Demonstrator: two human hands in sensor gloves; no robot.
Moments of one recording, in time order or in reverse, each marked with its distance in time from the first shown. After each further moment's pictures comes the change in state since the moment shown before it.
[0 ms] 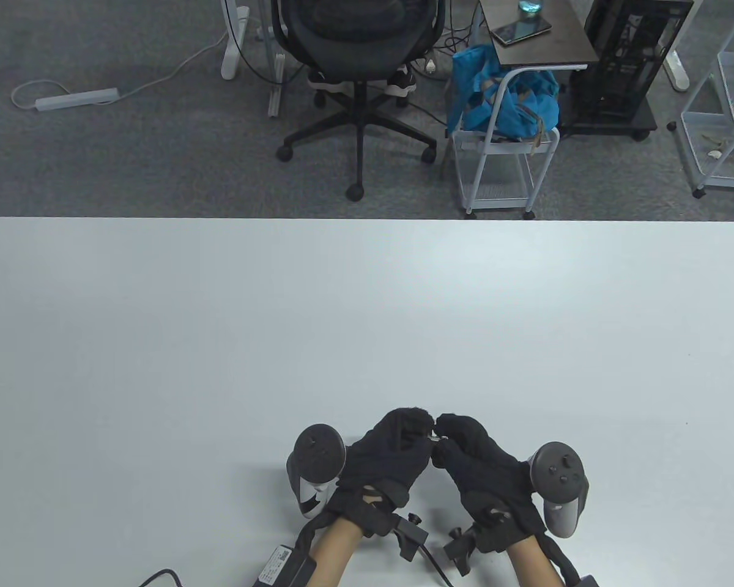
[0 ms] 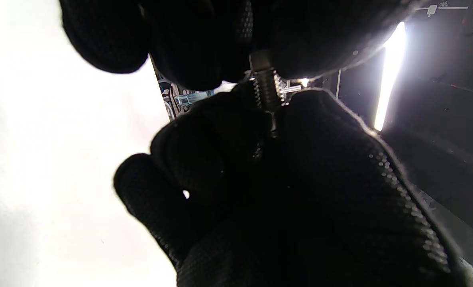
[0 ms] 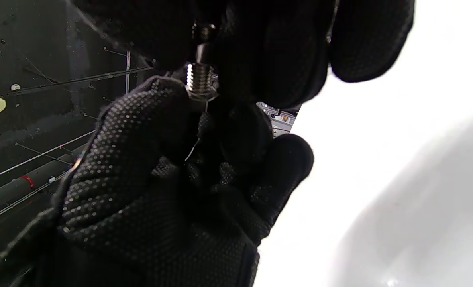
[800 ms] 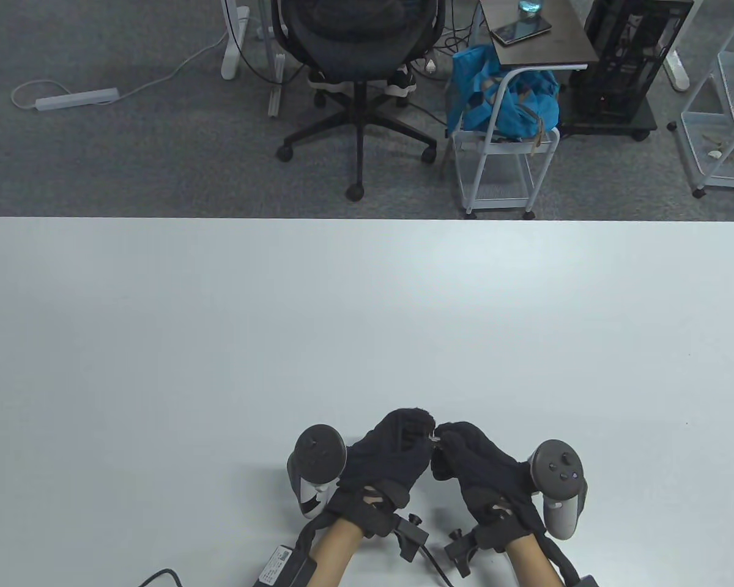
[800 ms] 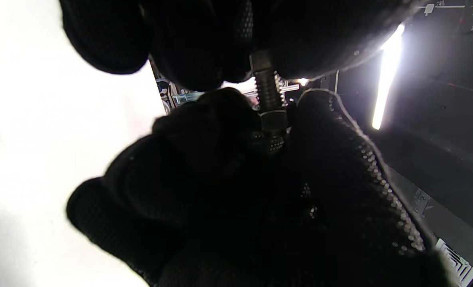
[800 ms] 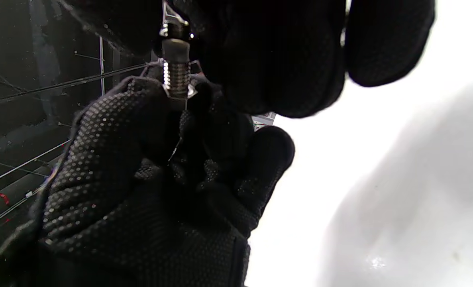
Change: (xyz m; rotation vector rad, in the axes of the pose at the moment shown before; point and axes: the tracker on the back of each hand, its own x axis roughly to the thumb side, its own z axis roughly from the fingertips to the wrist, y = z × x) left_hand 0.000 0.000 0.000 -0.005 -0.008 0.001; right_hand -0.008 0.000 0.001 0.009 0.094 -0.049
